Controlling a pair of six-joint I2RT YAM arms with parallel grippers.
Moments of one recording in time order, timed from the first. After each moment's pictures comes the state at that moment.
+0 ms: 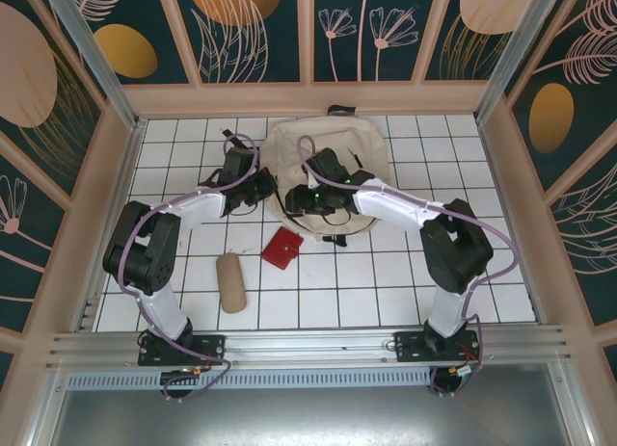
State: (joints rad) left arm -0.38 1.78 1.05 -0.02 0.23 -0.81; right arm 0.72 1.82 1.33 -0.42 -0.26 0.61
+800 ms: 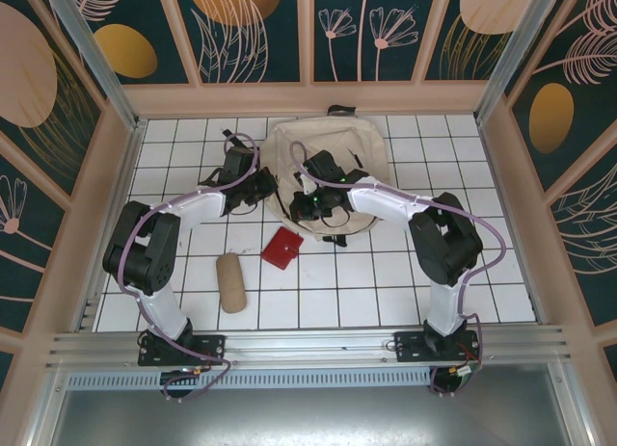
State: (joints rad) left arm -0.38 1.78 1.06 -0.03 0.23 -0.80; right arm 0.71 1.89 1.36 -0.46 -0.40 0.51
